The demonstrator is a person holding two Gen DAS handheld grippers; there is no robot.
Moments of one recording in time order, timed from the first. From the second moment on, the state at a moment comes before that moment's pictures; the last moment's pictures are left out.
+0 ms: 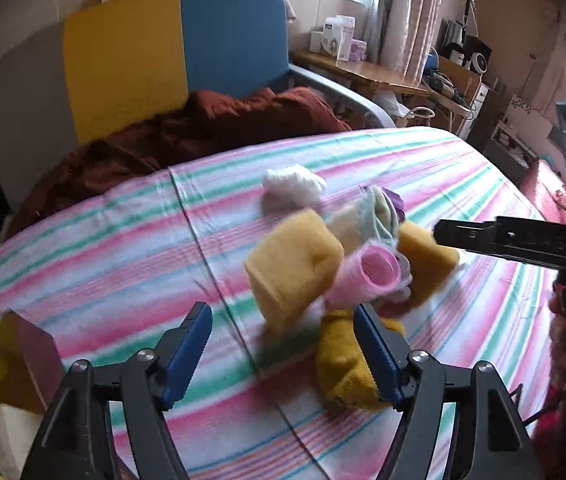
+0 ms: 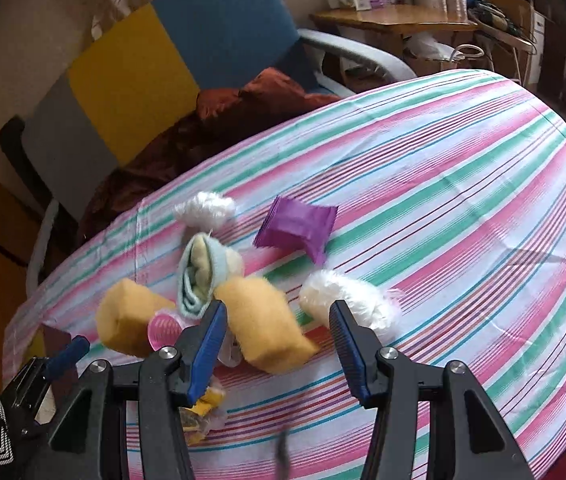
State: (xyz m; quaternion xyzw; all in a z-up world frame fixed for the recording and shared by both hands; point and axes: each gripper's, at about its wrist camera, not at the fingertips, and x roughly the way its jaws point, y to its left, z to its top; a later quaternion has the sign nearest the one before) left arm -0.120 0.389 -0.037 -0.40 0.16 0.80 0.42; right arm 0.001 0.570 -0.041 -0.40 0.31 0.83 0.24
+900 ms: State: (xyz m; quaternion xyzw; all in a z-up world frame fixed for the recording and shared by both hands) left arm -0.107 0.385 -0.024 -0.39 0.15 0.78 0.46; right arm -0.010 0.616 -0.092 -0.48 0.35 0.76 0.28
